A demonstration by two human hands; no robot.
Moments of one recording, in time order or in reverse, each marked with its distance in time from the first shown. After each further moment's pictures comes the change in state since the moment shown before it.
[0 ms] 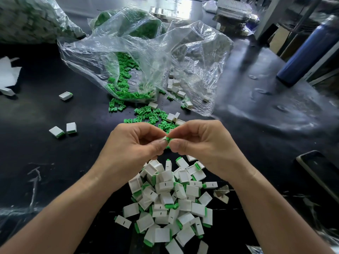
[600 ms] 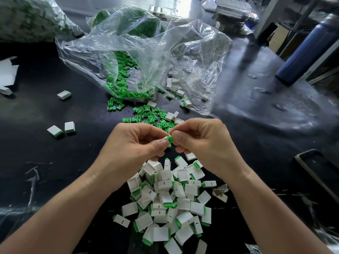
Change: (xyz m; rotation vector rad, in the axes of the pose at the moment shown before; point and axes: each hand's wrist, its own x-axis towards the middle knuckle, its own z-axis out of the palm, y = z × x) left_hand 0.000 0.002 0.002 -0.084 -0.033 -0.035; right_hand 0.001 0.007 0.001 -0.108 0.131 0.014
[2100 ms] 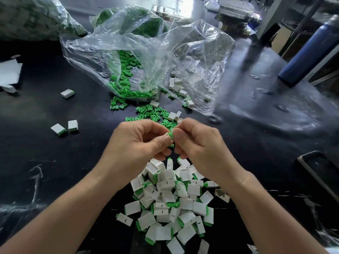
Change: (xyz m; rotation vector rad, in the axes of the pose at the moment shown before) left_hand -0.001 0.000 0.001 0.009 0.009 0.052; right_hand -0.003 0.002 0.011 -0.171 -0.020 -0.089
